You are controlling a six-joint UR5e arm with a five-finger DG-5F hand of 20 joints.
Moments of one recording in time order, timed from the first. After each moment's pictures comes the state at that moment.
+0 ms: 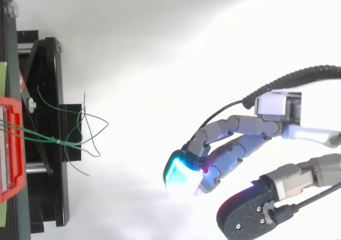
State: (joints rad) arm 0.24 -2.03 -1.33 -3.24 -1.31 0.10
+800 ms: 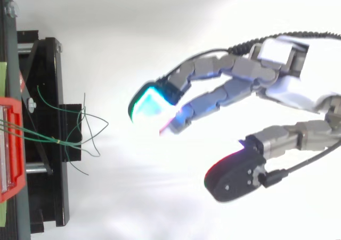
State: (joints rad) arm 0.26 -2.04 -1.46 -2.83 -1.00 -0.01
